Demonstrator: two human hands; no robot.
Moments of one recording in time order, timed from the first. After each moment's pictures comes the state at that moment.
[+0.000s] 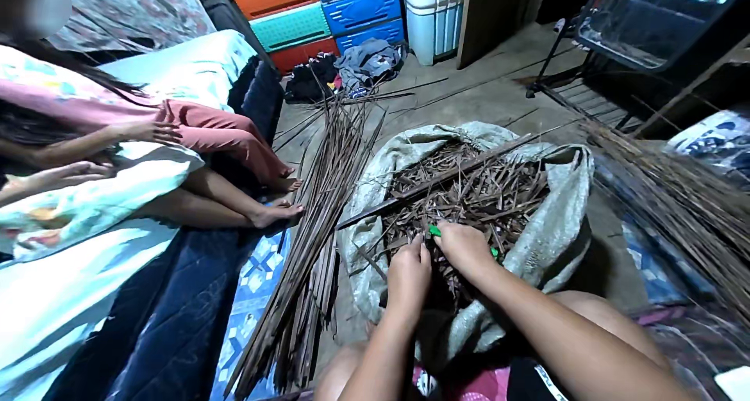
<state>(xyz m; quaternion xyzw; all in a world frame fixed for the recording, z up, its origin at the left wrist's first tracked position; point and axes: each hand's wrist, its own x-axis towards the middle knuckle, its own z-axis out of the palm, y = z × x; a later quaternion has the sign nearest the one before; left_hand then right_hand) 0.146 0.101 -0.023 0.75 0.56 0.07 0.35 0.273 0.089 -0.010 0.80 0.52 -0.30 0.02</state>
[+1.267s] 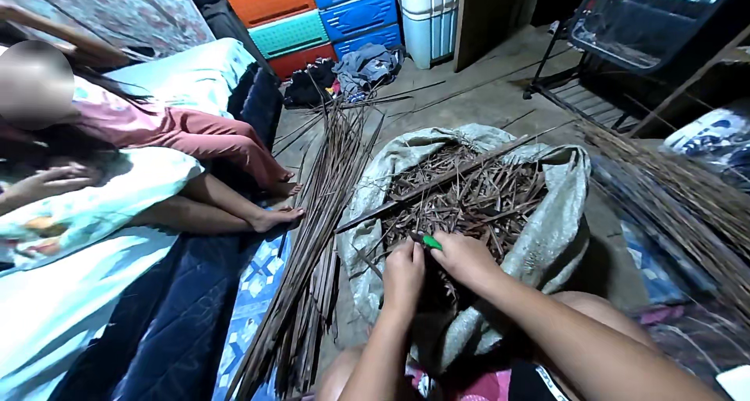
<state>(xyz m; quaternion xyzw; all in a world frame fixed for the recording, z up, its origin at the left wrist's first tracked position) 0.142 0.106 -0.030 0.75 0.56 0.13 0.34 0.277 0.073 -0.001 0.76 0.56 -0.34 -0.03</state>
